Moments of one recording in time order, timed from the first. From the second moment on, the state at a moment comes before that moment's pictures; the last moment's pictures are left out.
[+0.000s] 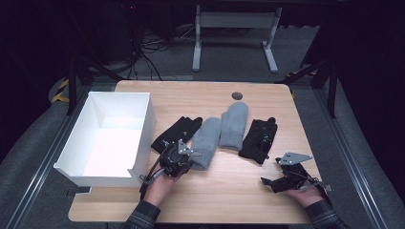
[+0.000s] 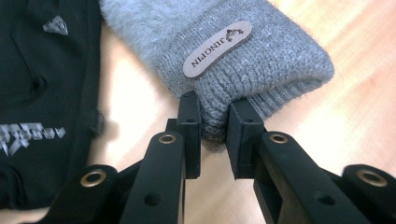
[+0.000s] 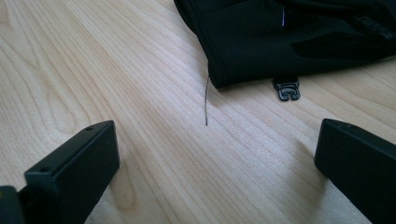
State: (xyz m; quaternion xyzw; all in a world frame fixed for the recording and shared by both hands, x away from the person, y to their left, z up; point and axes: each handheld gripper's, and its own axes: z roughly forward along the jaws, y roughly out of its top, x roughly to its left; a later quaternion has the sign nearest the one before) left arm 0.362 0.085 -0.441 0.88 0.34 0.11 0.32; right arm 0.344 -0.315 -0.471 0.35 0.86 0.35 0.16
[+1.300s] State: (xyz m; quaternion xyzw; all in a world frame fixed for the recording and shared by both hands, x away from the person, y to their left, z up) left arm 0.434 0.041 -0.440 0.87 0.35 0.08 0.33; right arm 0.344 -0.315 -0.471 0.35 0.85 0.35 0.16
